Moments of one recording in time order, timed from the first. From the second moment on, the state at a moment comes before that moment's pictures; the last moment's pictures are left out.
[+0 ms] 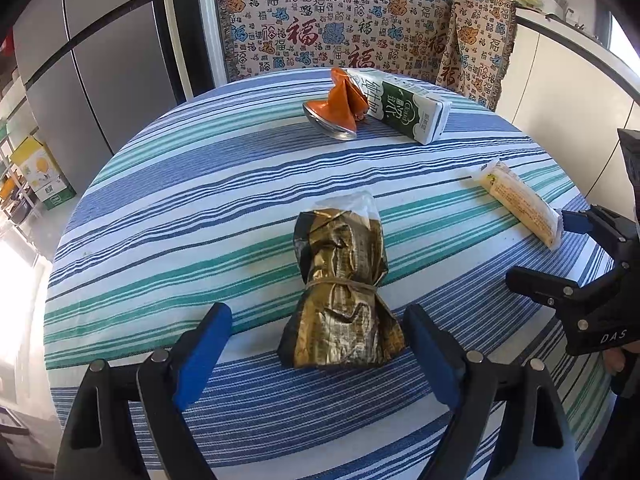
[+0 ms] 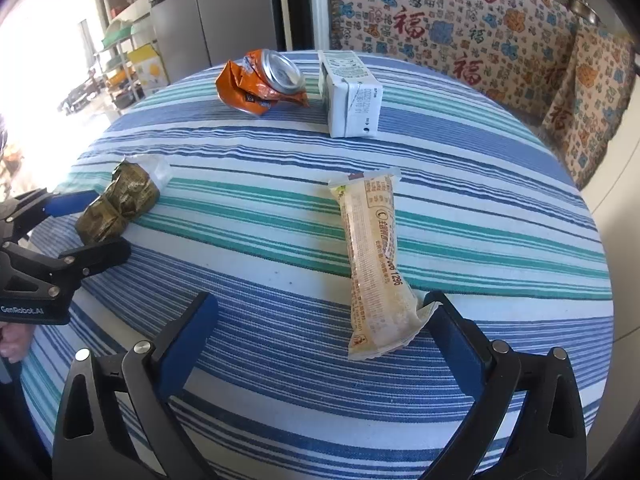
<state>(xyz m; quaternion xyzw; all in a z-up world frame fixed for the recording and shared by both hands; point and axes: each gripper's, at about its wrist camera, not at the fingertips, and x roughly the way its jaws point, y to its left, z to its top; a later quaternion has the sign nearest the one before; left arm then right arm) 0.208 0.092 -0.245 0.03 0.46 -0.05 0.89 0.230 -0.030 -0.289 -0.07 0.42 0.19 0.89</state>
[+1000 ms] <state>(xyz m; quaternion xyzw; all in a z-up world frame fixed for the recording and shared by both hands) 0.201 0.047 -0.214 0.00 0.42 -0.12 0.90 0.221 -0.105 -0.237 0.03 0.47 0.23 0.85</state>
